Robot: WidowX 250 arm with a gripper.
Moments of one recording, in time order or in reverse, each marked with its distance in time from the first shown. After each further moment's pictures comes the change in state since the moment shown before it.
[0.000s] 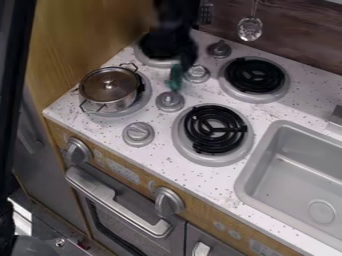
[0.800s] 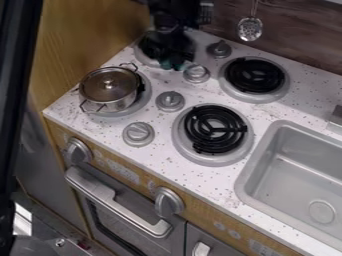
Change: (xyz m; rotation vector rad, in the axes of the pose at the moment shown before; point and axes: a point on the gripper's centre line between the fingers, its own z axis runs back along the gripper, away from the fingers) arm -0.010 0.028 -0.035 0.023 -0.043 0.167
